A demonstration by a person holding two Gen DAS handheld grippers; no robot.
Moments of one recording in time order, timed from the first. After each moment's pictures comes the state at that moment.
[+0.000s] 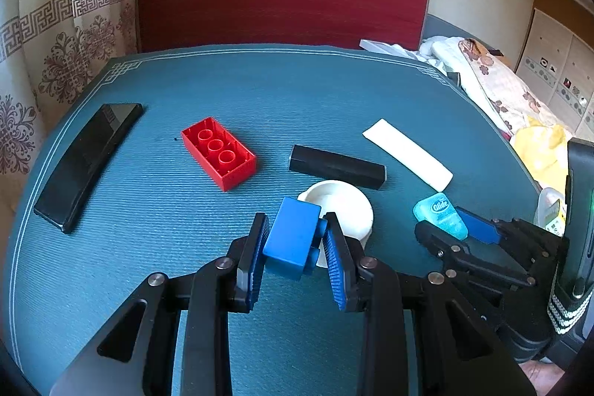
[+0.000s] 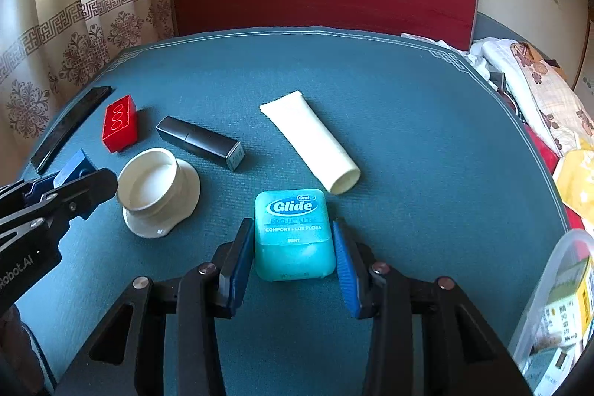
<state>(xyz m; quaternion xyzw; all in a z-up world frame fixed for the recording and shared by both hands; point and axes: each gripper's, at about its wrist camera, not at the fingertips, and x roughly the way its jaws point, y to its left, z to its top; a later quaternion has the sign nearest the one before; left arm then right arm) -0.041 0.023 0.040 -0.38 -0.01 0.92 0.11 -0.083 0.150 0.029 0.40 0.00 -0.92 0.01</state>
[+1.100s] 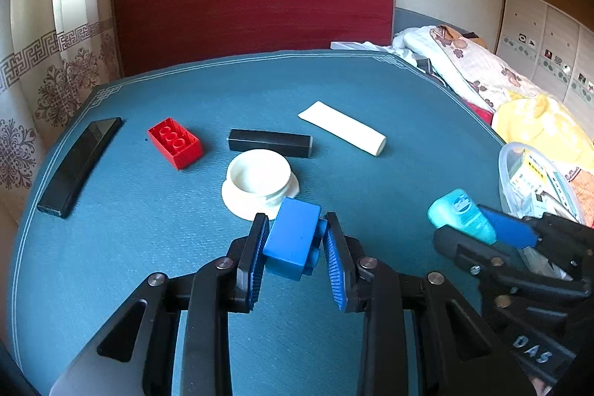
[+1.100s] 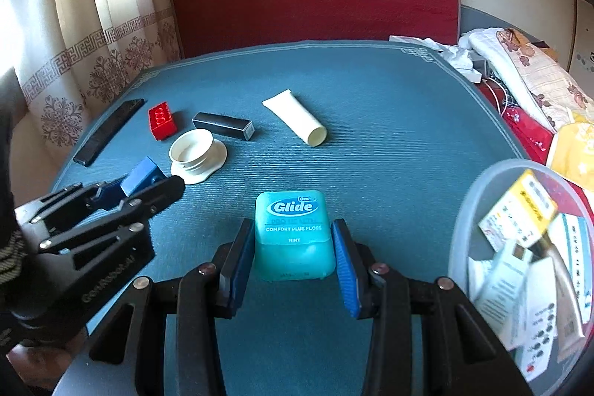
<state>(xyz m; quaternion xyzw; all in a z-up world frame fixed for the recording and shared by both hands) 0.021 0.066 0.043 -0.35 0.04 0.93 0.14 0.001 0.171 0.059 0.37 -0.04 -0.93 0.02</state>
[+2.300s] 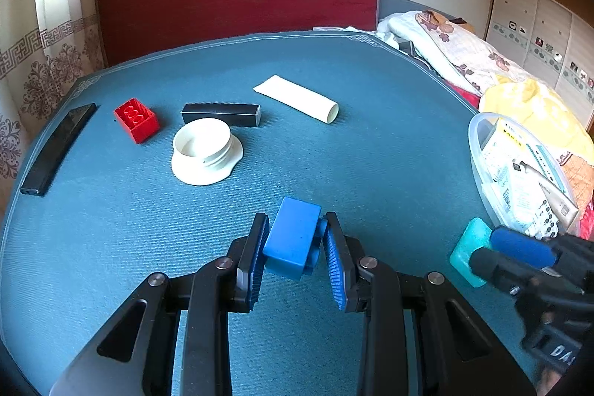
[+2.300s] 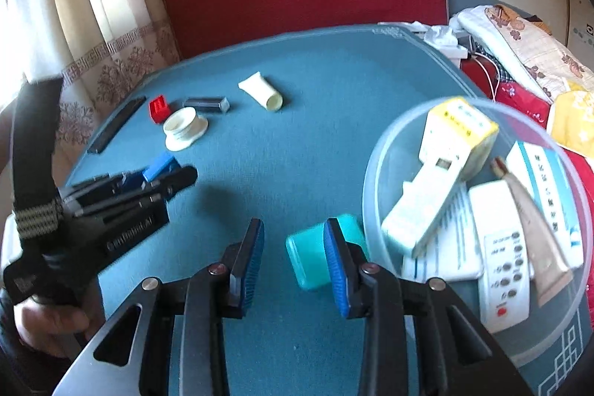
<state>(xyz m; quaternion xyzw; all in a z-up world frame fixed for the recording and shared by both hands) 0.046 0.102 0.028 -0.37 0.05 0.92 0.16 0.056 0.217 0.042 0.38 -0.08 -0.92 0.03</state>
